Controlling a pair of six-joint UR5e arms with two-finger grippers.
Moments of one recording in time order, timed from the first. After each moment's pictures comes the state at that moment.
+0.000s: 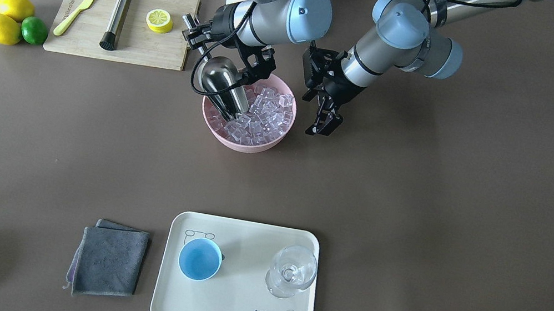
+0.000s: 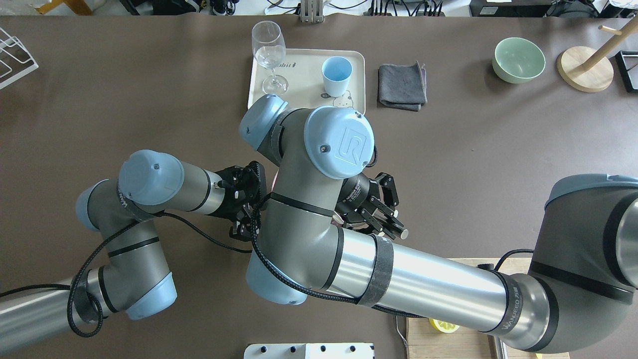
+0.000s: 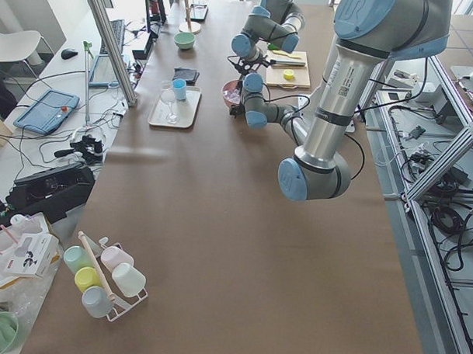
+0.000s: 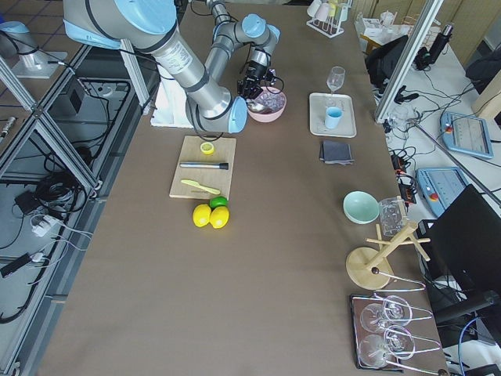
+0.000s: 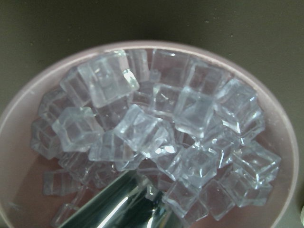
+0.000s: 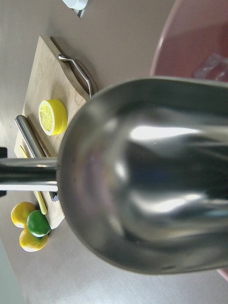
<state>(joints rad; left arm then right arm) -0.49 -2.02 -1.67 -2.20 -1.90 0.08 0.46 -0.51 1.51 -2.74 1.87 0.11</state>
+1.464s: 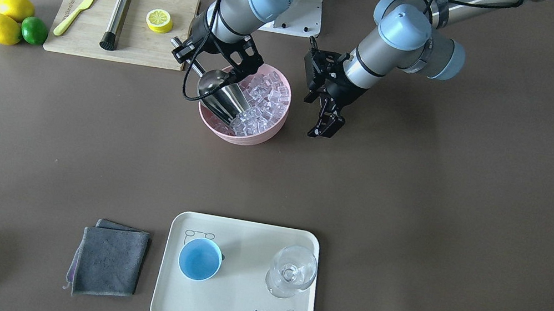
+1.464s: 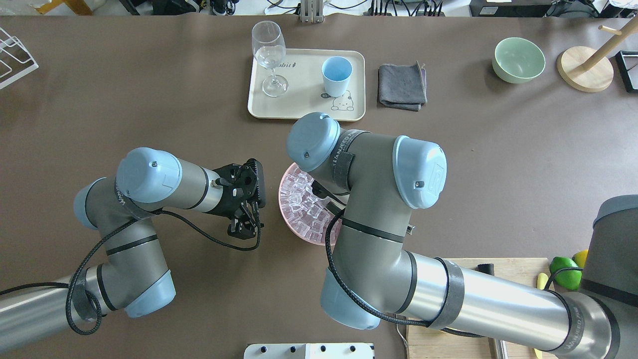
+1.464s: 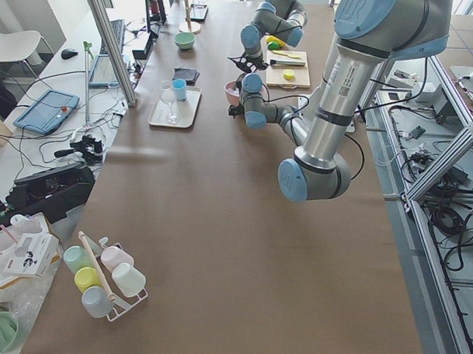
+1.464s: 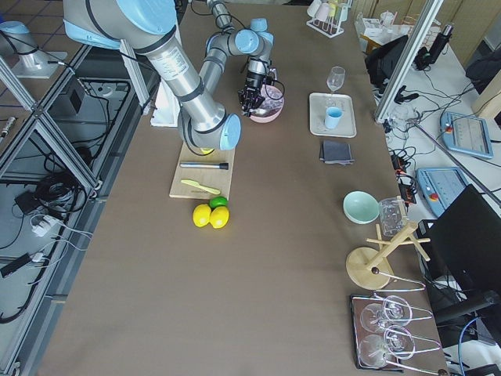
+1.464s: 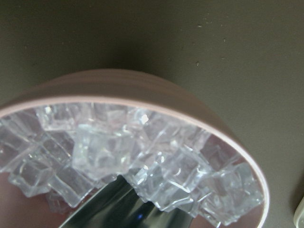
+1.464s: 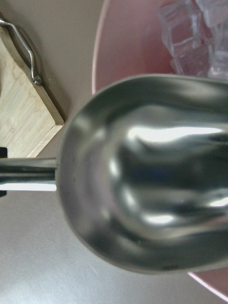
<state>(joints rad) -0.50 -2.01 -1.67 -2.20 -1.90 0.08 0.45 -0.72 1.72 -2.45 1.82 0.13</state>
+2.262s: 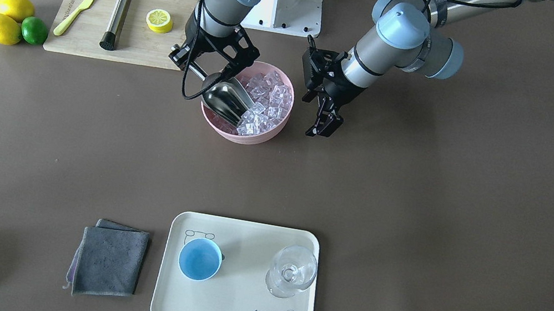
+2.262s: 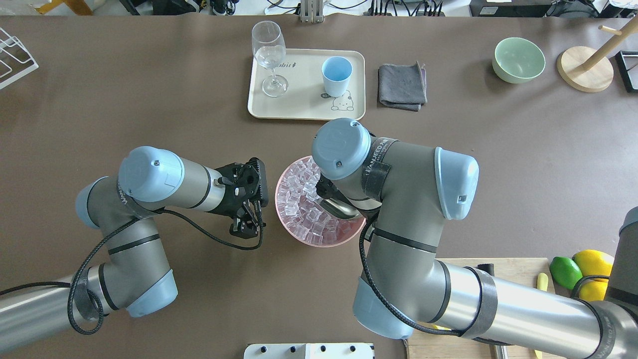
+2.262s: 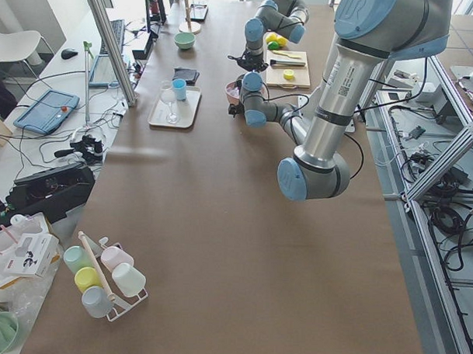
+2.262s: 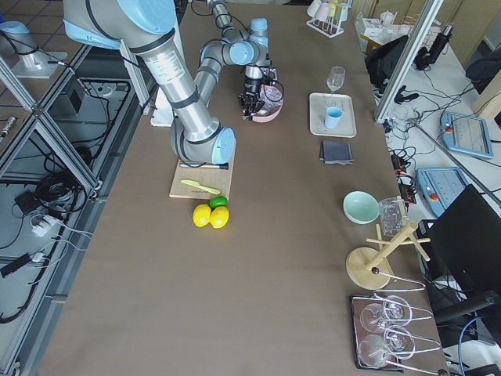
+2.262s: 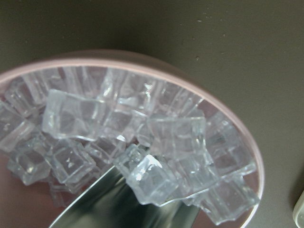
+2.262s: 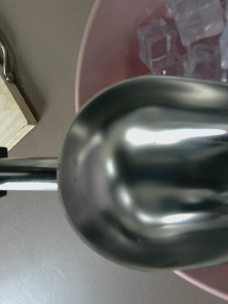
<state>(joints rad) -0.50 -2.02 -1.67 -2.19 -1.90 0.08 0.45 -0.82 1.81 -2.27 1.81 0.13</state>
